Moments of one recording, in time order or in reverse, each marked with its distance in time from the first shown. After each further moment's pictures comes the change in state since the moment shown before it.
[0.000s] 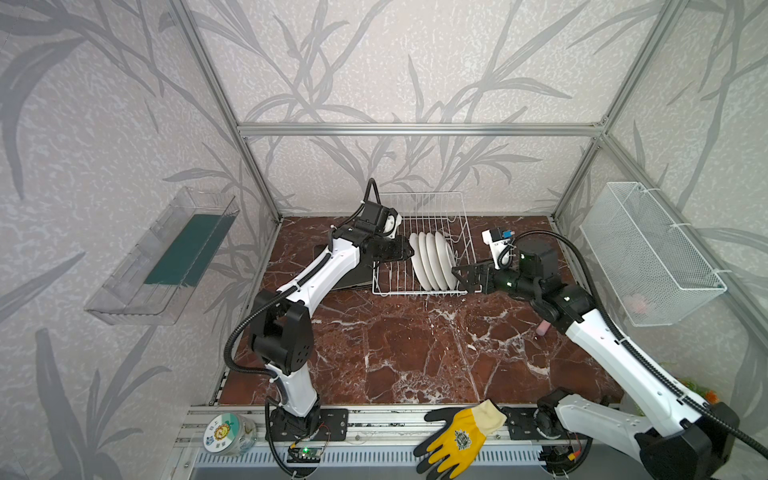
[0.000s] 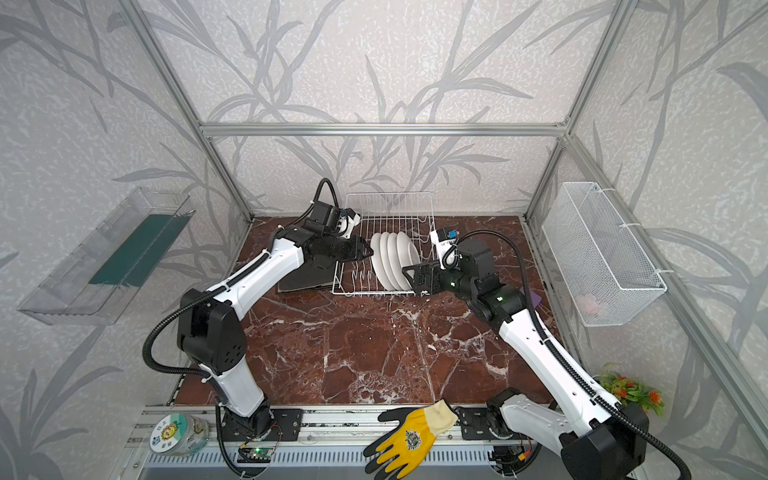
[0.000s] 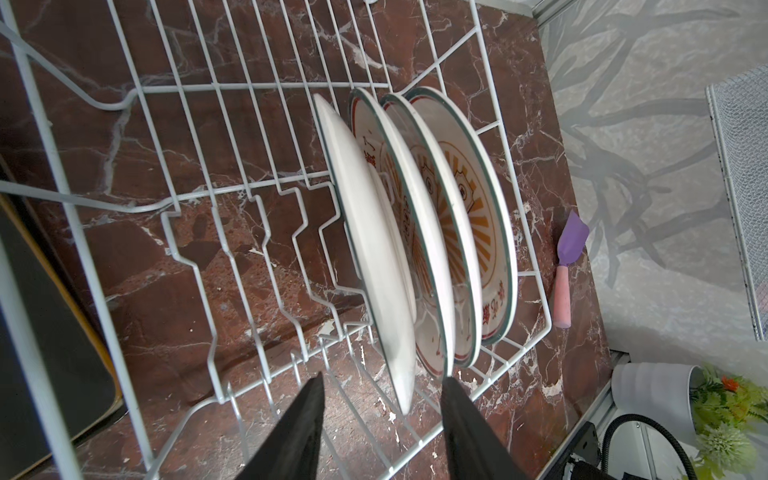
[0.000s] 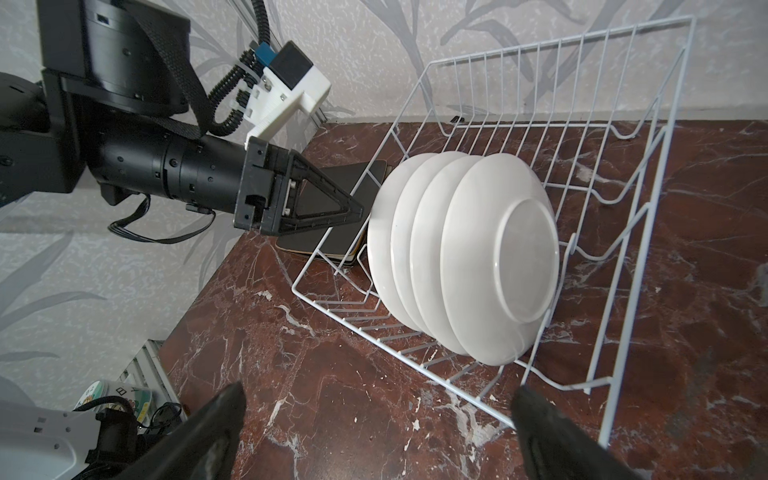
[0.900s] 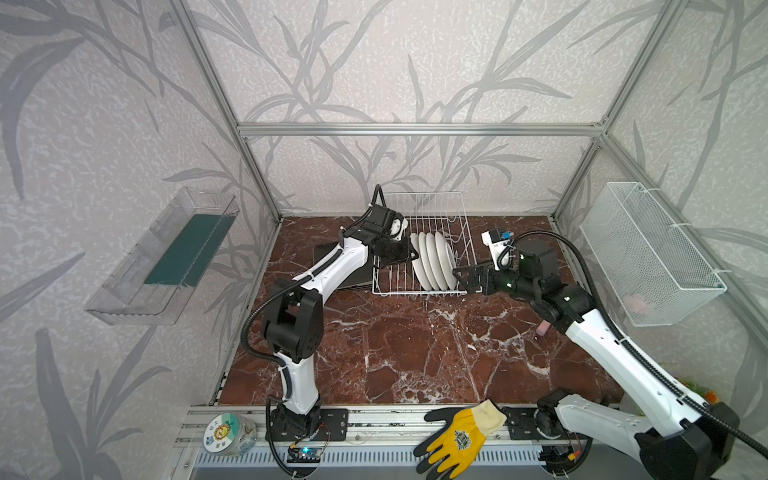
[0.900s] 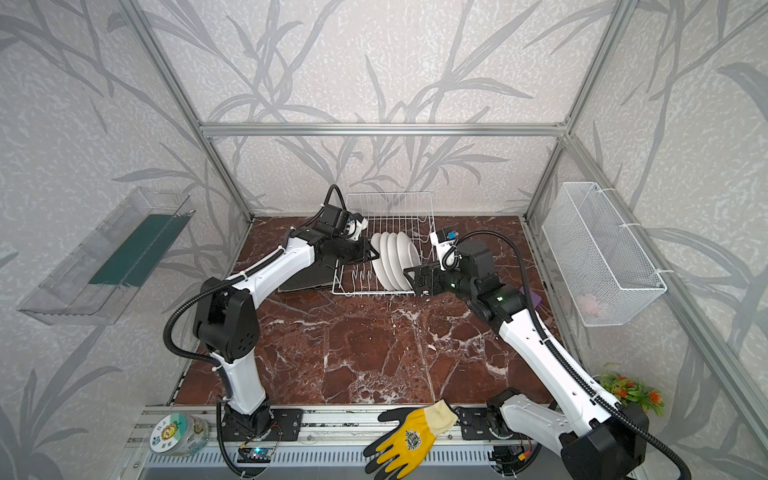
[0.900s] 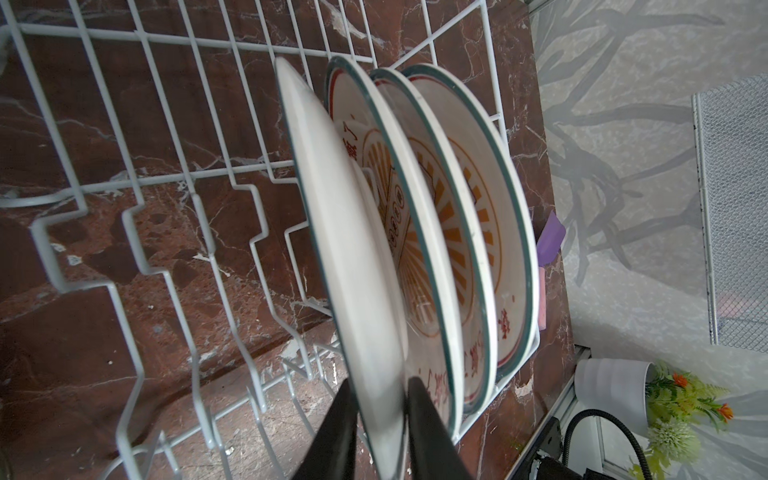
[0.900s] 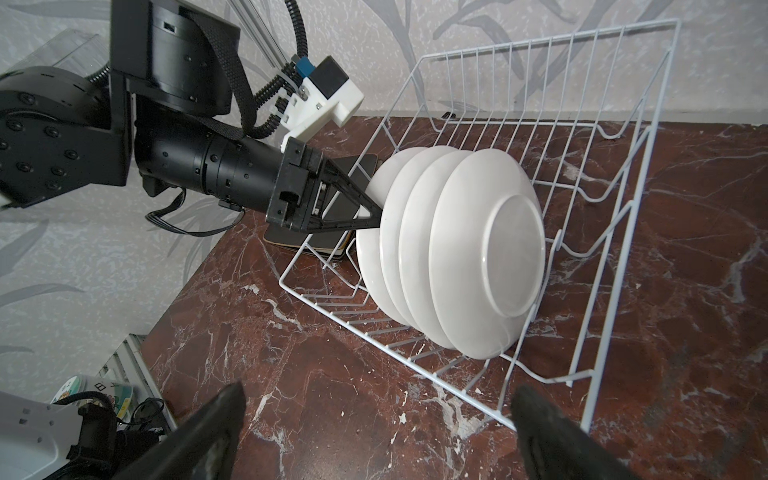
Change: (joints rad) left arm -0.013 0.093 0.008 0.077 0.095 -0.077; right arm 0.000 0.000 0.000 -0.023 0.021 -0.034
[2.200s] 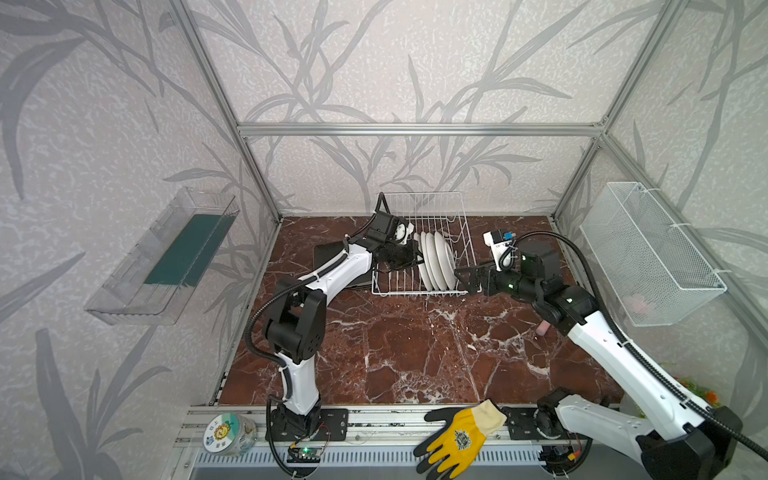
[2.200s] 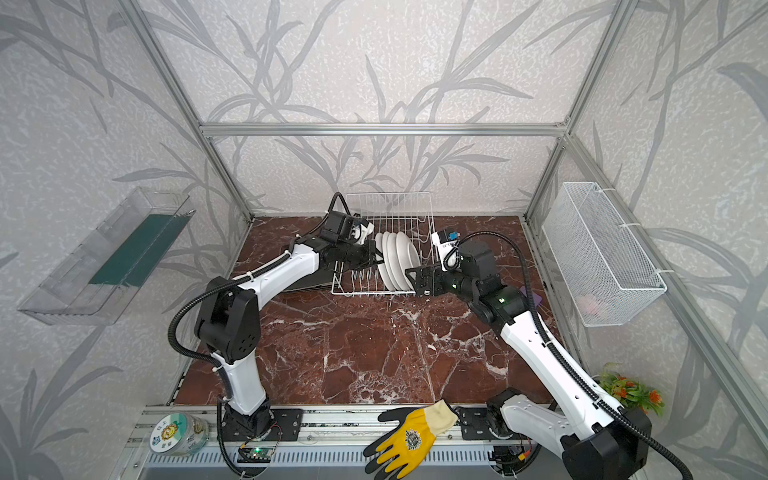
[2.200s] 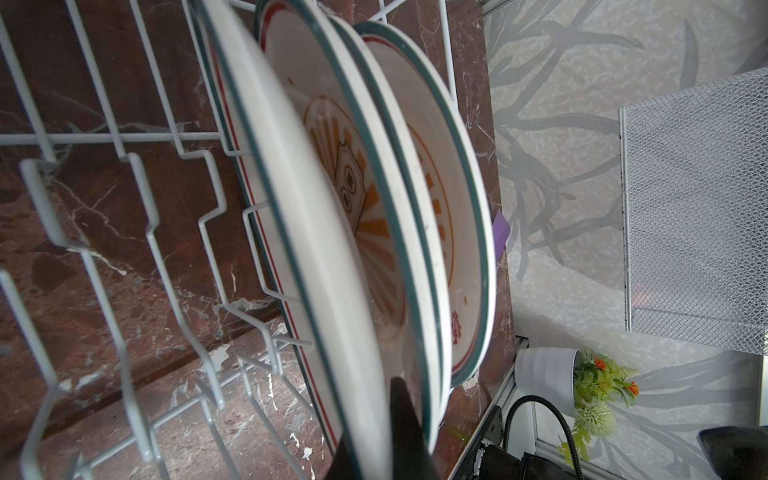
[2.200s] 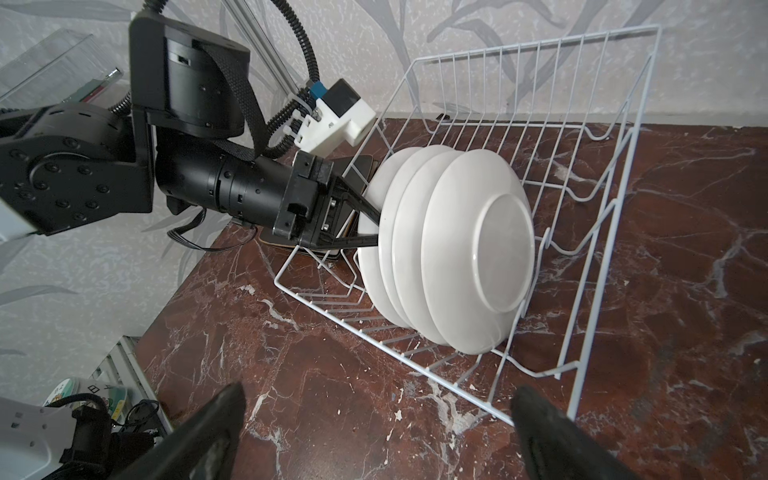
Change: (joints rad) left arm -0.016 0.000 -0.090 0.167 0.094 -0.146; right arm 0.000 -0.016 0.000 -0.015 0.016 -0.003
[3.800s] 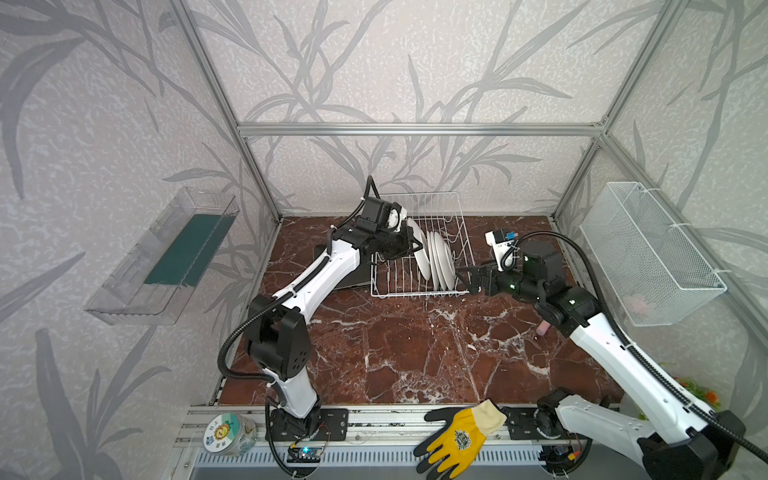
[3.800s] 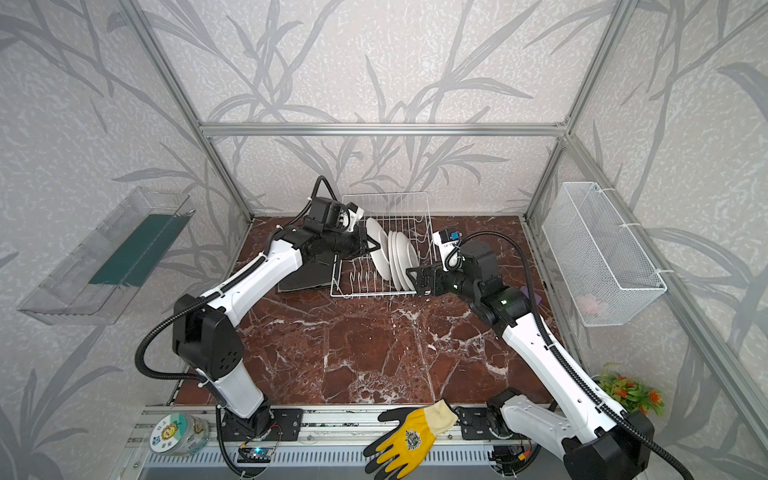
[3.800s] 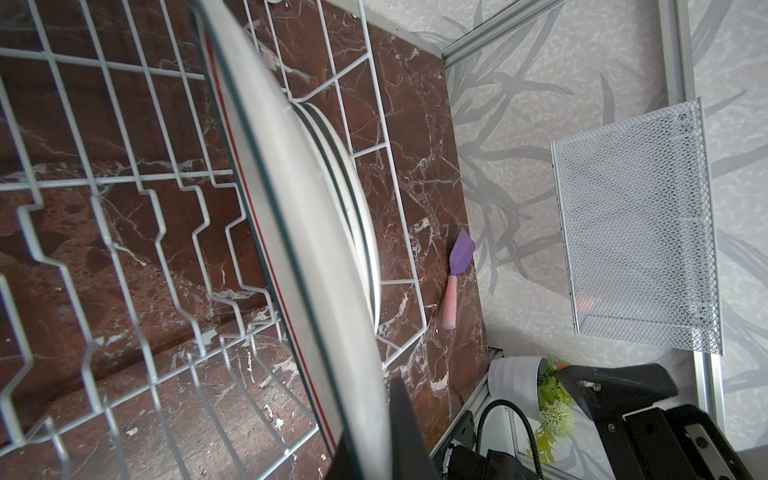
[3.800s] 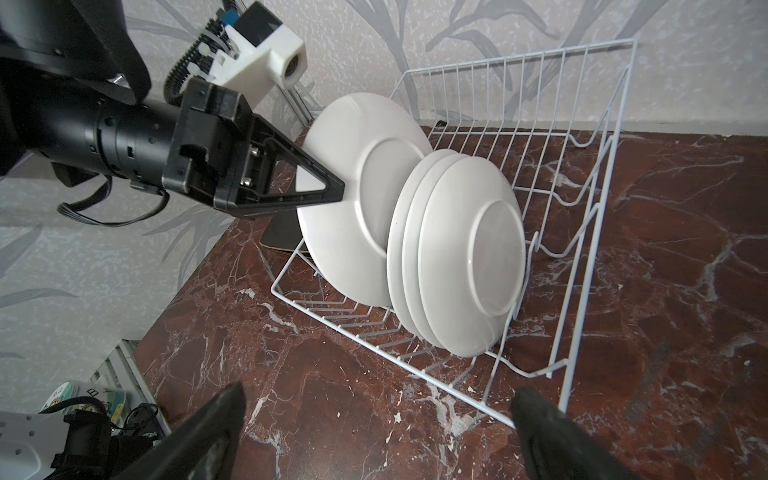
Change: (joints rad) left arm 0.006 -0.150 0.095 -0.150 -0.044 -0.014; right arm 0.000 -0.016 0.000 -0.001 0.008 0.000
